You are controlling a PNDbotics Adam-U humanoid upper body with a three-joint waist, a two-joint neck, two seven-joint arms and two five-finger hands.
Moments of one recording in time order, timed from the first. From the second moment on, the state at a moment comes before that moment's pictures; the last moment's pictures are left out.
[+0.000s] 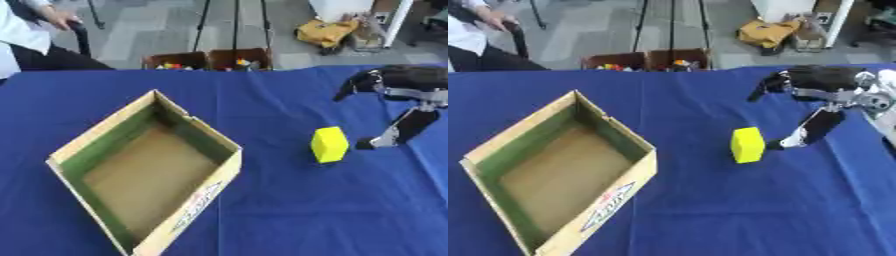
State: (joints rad) left arm -0.21 0.25 0.27 -1.98 0.61 -0.48 -0.49; right arm -0.61 -0.97 0.15 -1.37 0.51 -0.61 0.47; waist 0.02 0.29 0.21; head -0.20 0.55
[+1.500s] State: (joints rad) left arm -0.22 0.23 0.26 -1.98 0.60 -0.48 -0.51; right arm -0.65 -0.84 0.16 -1.18 0.68 -0.63 0.49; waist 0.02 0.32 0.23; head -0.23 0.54
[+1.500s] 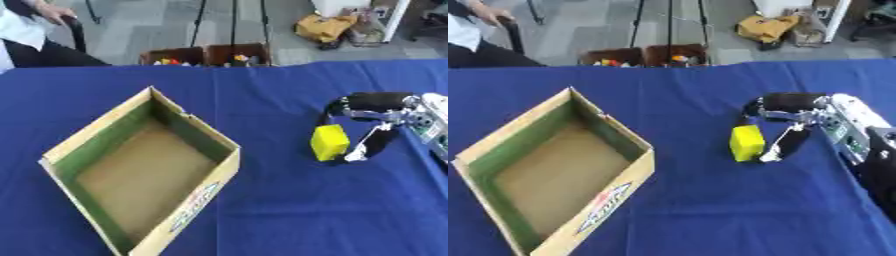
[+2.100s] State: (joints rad) left arm -0.23 0.23 0.26 -1.98 0.59 -0.48 -0.51; right arm -0.59 -0.87 0.14 -1.24 0.63 -0.57 0.40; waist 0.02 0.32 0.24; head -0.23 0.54
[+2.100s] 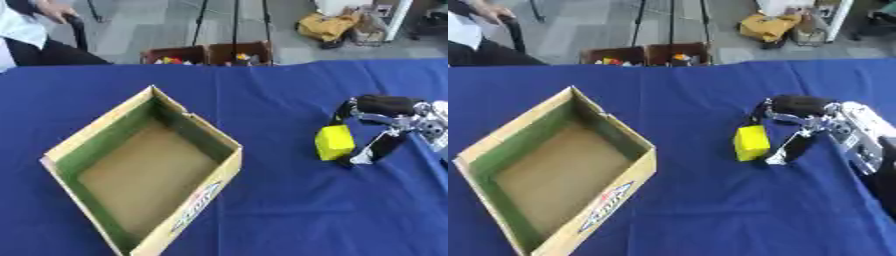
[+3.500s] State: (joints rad) left arm -0.23 0.23 0.26 -1.98 0.58 -0.46 -0.51; right arm -0.58 -0.93 0.12 -1.36 0.41 -0.47 0.53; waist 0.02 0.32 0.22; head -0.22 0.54
